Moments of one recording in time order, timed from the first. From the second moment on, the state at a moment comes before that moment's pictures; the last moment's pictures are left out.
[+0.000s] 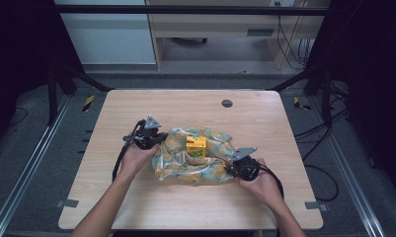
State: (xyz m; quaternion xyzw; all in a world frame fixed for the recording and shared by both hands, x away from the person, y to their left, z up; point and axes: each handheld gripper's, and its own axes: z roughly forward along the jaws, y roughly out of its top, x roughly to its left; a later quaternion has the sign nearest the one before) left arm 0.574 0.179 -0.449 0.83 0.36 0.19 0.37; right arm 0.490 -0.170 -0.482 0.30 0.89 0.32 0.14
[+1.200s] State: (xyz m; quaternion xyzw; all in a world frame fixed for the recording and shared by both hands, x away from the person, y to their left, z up) left arm 0.579 0.180 -0.480 0.85 0.37 0.17 0.35; right arm 0.494 -0.194 -0.491 0.33 0.88 0.31 0.15
